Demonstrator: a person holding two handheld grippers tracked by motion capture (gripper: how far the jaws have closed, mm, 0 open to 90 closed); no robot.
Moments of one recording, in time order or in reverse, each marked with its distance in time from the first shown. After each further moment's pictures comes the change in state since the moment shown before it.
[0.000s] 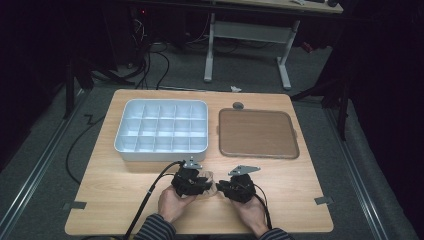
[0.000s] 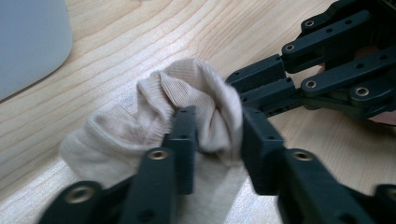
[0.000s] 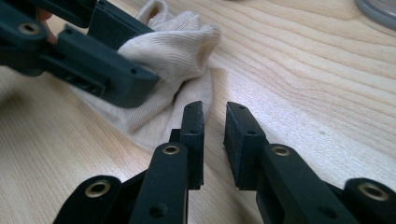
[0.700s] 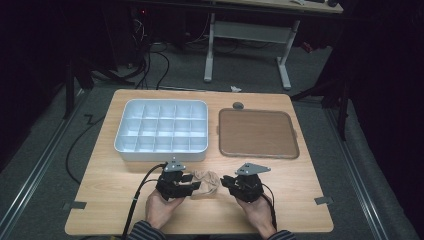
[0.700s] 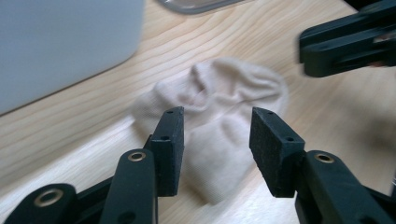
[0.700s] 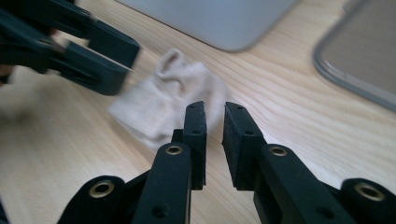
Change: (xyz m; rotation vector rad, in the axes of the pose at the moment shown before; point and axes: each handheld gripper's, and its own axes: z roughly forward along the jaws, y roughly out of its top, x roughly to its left) left arm 0.010 -0.022 -0.038 -0.092 0.083 -0.061; right arm 0.014 0.015 -0.040 -0.099 -0.034 -0.070
